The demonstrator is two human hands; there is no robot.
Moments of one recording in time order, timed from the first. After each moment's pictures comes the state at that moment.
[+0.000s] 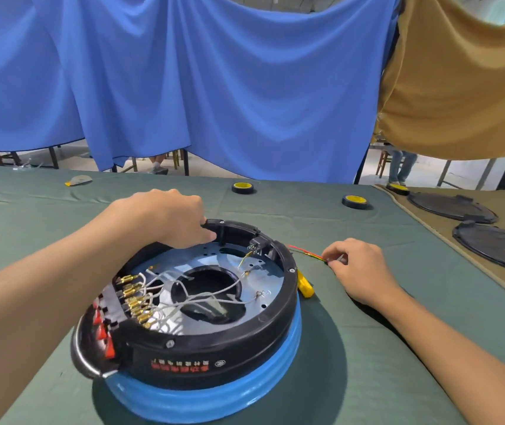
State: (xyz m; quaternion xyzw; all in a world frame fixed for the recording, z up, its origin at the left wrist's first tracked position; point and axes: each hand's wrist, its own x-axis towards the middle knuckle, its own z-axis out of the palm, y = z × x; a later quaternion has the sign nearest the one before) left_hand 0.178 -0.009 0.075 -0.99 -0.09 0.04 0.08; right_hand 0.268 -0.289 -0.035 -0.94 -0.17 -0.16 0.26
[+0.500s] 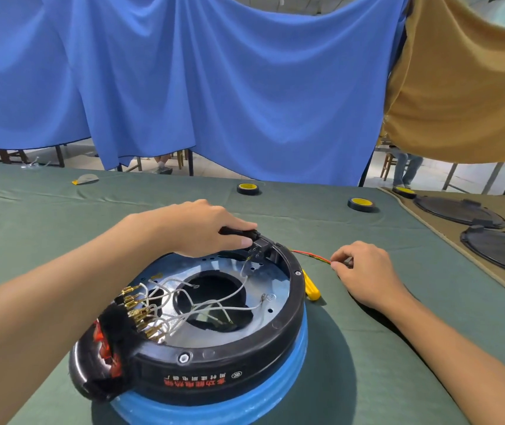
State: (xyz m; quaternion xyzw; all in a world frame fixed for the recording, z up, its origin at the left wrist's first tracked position) left_hand 0.190 -0.009 0.057 -0.99 0.10 0.01 -0.03; right_hand 0.272 -0.290 -0.037 -0.95 -0.16 -0.18 0.21
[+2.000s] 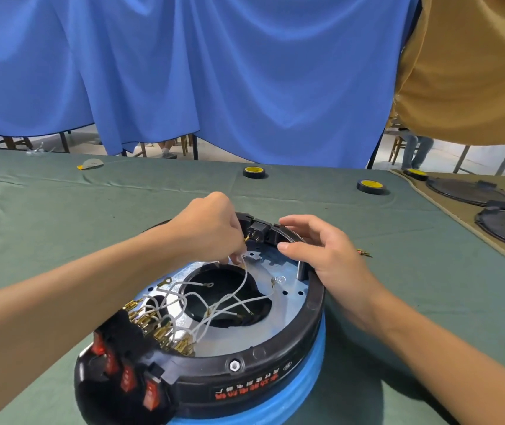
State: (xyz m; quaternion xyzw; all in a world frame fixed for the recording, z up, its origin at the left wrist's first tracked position) left_hand 0.153 -0.041 0.046 -0.96 -0.06 -0.02 -0.27; right_hand 0.179 -0.221 -0.002 -0.74 -0.23 0.04 0.63
